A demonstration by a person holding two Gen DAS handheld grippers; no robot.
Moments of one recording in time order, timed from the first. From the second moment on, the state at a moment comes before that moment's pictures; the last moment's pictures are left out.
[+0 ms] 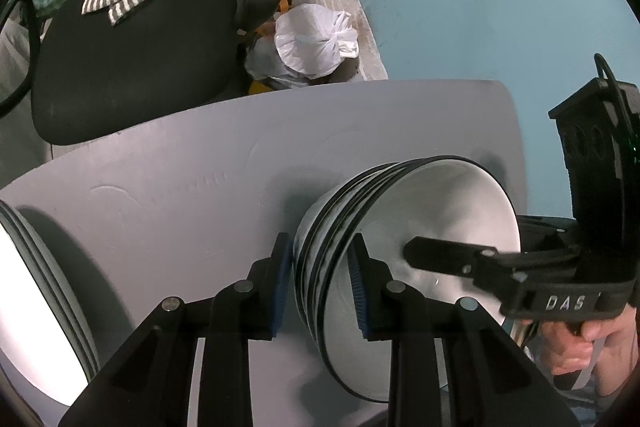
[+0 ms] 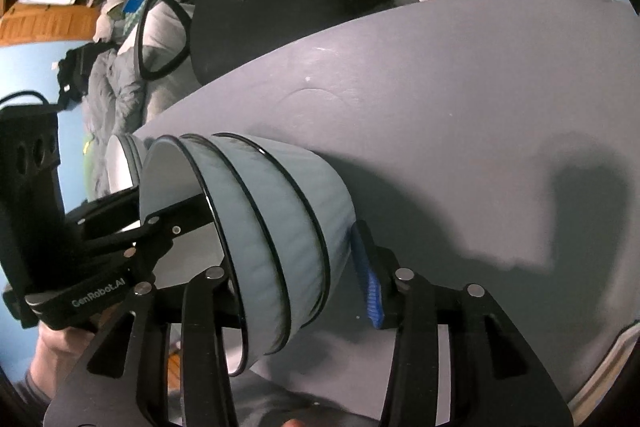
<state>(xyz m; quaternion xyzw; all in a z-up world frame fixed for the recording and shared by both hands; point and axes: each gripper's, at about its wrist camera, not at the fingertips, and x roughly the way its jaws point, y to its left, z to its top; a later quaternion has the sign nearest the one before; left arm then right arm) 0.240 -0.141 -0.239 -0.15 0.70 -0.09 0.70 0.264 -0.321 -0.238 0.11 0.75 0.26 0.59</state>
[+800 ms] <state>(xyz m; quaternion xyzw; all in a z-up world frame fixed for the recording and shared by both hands) 0.228 -0.135 -0.238 -0.18 0.70 -0.10 0.68 0.263 -0.318 -0.224 0.06 0.74 0.24 0.62</state>
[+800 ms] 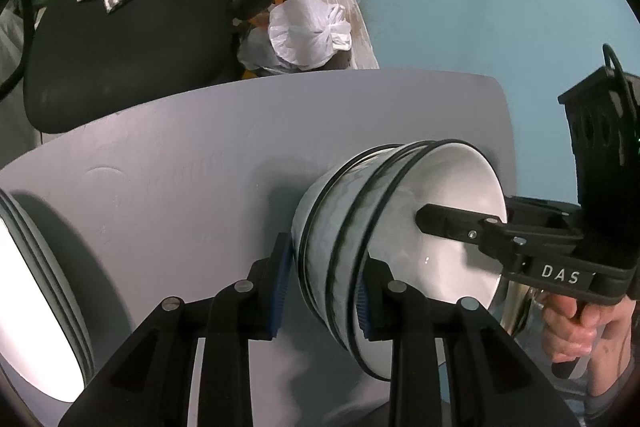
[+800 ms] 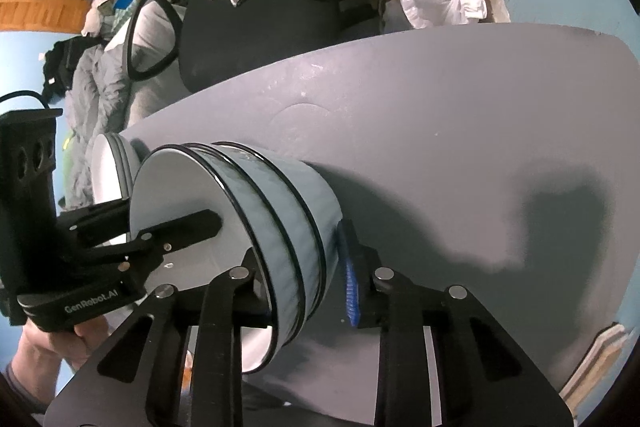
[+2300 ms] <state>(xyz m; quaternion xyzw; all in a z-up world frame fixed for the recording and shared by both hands) 0.137 -0.070 -0.243 -0.22 0.71 -0.08 0.67 0.197 -0.263 -0.226 0.02 0.75 0.26 0.61</state>
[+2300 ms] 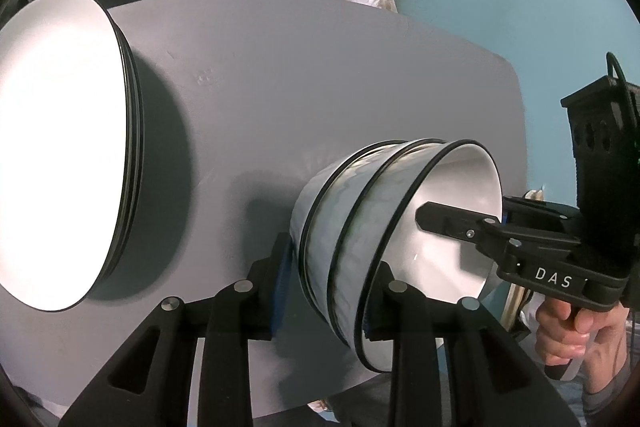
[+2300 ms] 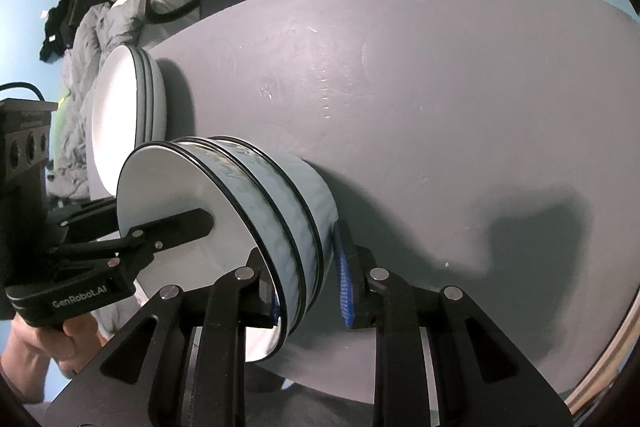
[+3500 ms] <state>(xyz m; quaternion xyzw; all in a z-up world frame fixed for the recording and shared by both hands) 0.075 -0.019 -0.221 -0.25 0.69 -0.02 0.68 0.172 -0.211 -0.212 0.00 0.76 0.27 0.60</state>
